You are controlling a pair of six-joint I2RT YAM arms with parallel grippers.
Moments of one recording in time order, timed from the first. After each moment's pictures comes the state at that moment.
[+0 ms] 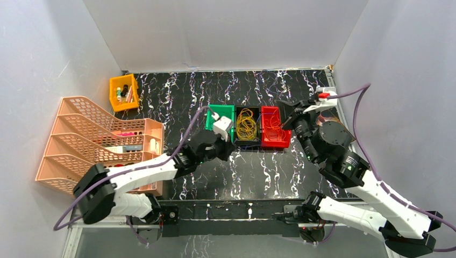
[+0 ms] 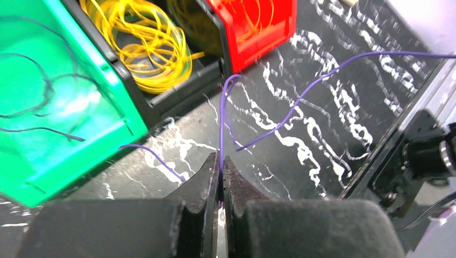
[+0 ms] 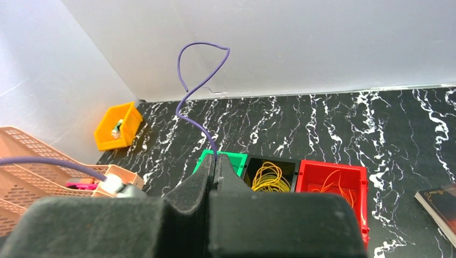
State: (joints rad) left arm -0.97 1.31 0.71 0.14 -0.07 -0.34; right arm 0.97 0.76 1.05 -0.20 0.65 0.29
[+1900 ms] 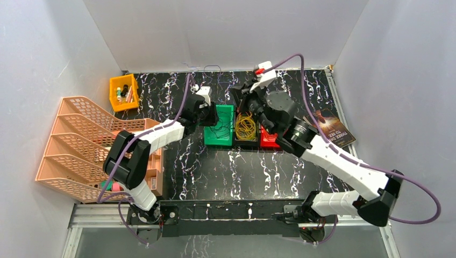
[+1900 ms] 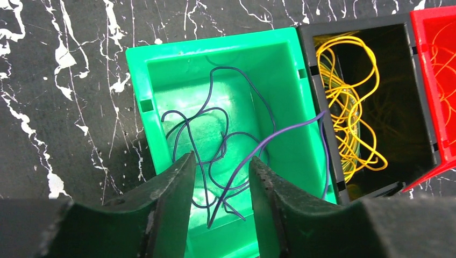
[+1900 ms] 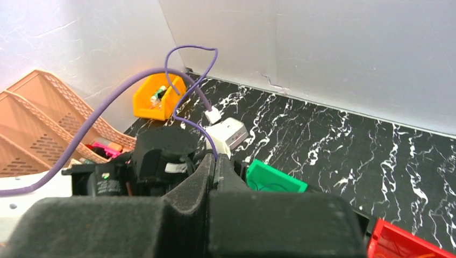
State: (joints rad) left arm -0.51 1.68 1.02 0.04 0.01 -0.34; right arm 0.95 1.18 1.24 -0.01 0.35 0.20
